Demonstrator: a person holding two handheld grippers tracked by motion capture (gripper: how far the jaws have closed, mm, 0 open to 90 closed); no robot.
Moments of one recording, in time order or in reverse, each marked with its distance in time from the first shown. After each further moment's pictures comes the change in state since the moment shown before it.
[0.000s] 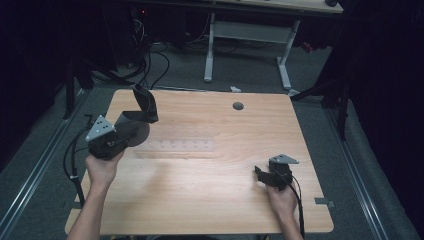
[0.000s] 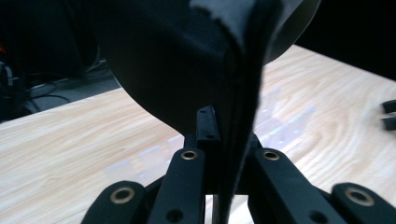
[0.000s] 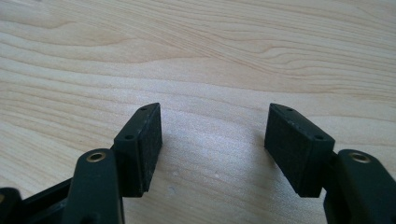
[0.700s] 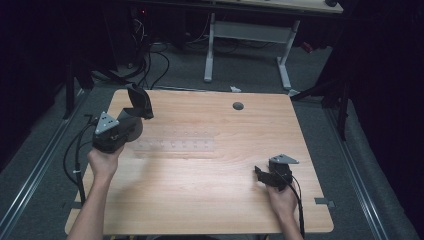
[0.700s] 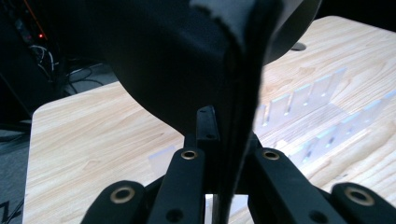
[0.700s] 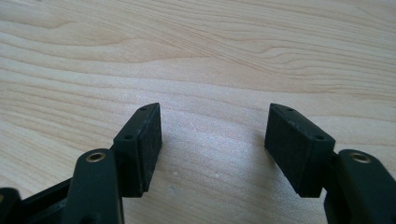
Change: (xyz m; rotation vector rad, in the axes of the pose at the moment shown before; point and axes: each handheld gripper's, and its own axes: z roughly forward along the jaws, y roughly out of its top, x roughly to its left) left arm 0.032 -0.015 0.028 0.017 0.115 0.056; right arm 0.000 0.000 0.000 -0.001 0.001 -0.002
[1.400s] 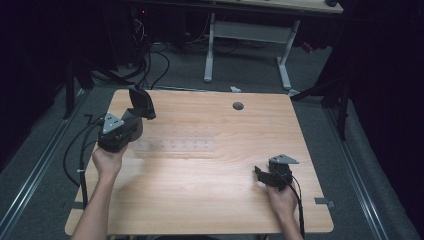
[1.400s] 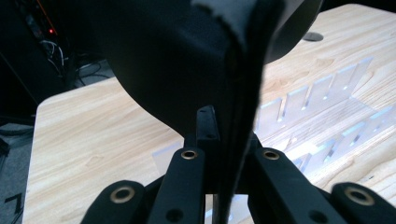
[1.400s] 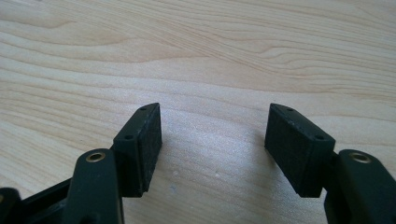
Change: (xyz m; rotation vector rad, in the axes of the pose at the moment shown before) left arm 0.005 -0.015 0.013 0.009 0.036 0.025; right arm 0.000 0.000 0.000 -0.002 -0.001 -0.002
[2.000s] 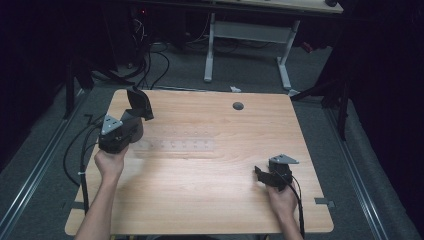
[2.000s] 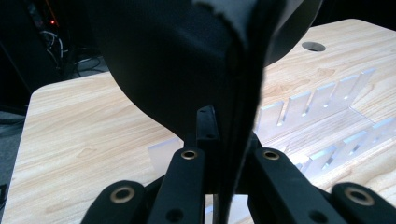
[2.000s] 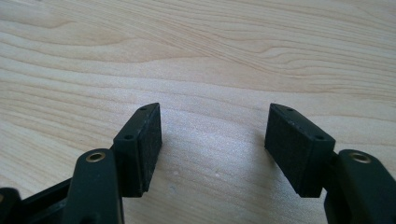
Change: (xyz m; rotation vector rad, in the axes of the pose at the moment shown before) left arm 0.002 -0.003 0.001 -0.036 0.025 -0.073; right arm 0.000 0.000 0.000 0.000 0.000 0.000
